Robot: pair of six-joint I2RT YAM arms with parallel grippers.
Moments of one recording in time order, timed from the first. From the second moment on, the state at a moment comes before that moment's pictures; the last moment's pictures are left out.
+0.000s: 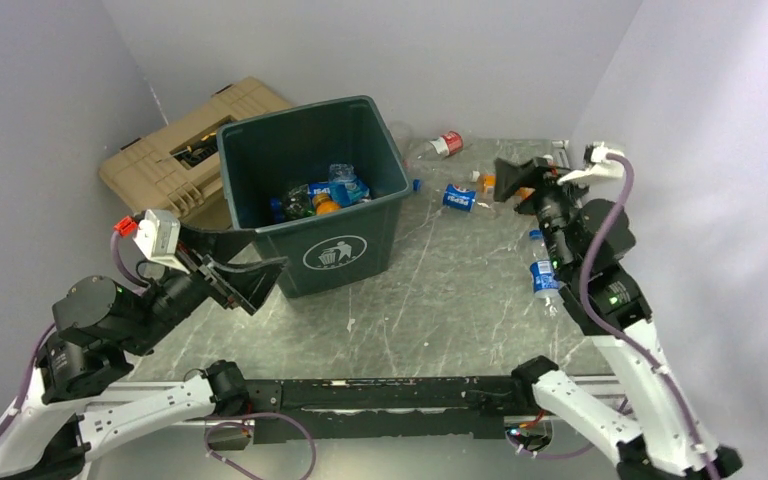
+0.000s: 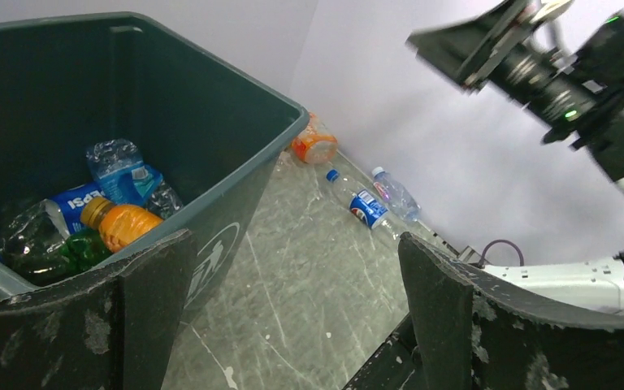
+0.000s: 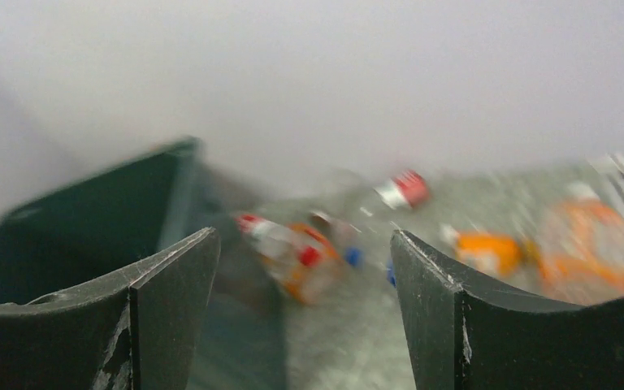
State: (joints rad) left arm -1.04 0.51 1.19 -0.55 -0.29 -0.32; right arm 0.55 0.84 1.23 -0.22 0.33 0.26
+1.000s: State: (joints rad) left arm -1.04 0.49 1.05 -0.56 -0.31 -0.36; right arm -0.16 1.37 0.84 -0.30 0.28 0.42
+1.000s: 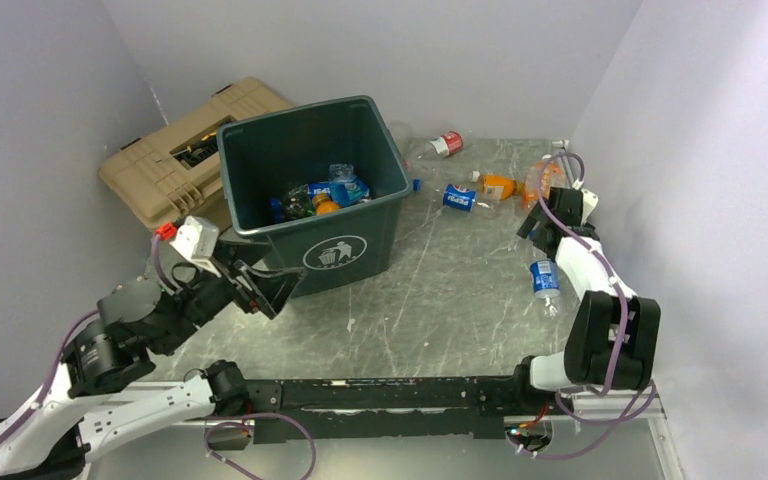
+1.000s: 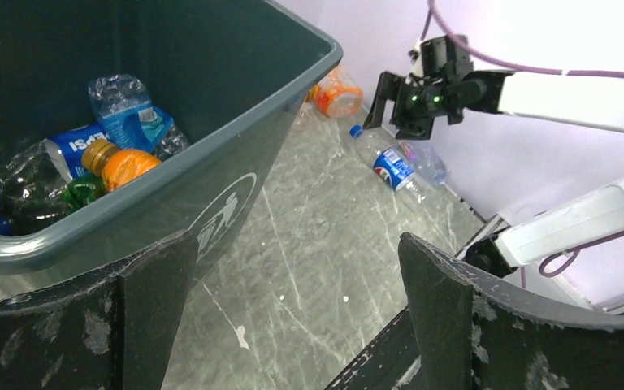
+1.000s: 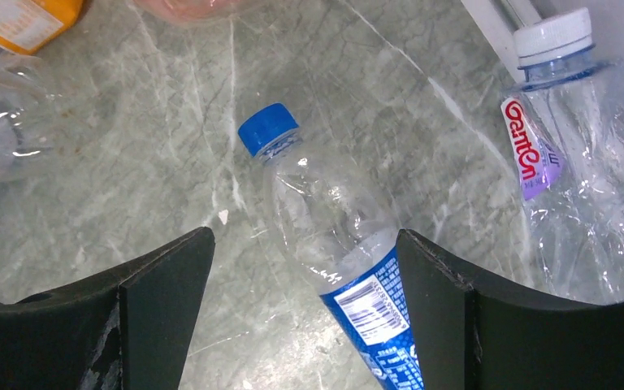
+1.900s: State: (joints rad) left arm -1.04 0.38 1.05 -0.57 -0.32 -0.37; right arm -0.16 1.60 0.88 -0.34 0.24 0.37
